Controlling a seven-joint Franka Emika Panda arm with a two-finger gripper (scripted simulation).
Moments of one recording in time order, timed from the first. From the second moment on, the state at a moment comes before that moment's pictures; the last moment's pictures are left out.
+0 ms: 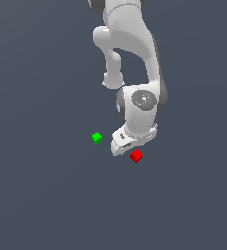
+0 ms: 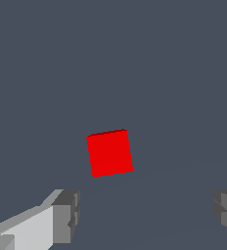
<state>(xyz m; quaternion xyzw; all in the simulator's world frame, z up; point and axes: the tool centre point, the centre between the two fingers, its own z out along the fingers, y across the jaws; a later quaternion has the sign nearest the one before) 0.030 0.083 0.094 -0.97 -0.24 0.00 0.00</state>
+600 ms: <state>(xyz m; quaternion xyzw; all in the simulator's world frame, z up) 0.034 0.112 0.070 -0.95 -0.31 0.00 0.00</state>
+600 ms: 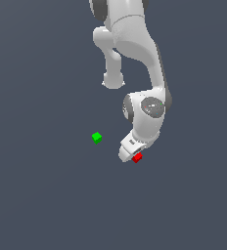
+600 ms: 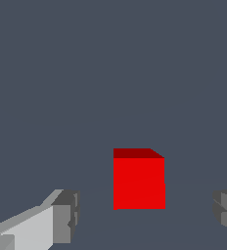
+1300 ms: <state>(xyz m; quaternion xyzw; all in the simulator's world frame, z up) 0.033 0.113 0.023 -0.95 -0.31 0.00 0.00</state>
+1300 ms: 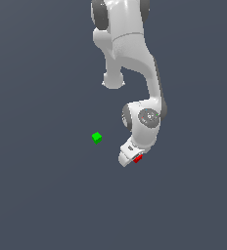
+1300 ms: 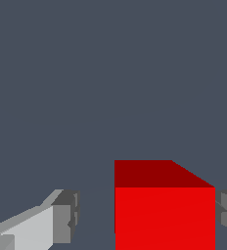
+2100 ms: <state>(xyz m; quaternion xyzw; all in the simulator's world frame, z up) 0.034 0.113 0.021 -0.95 -0.31 0.00 0.00</state>
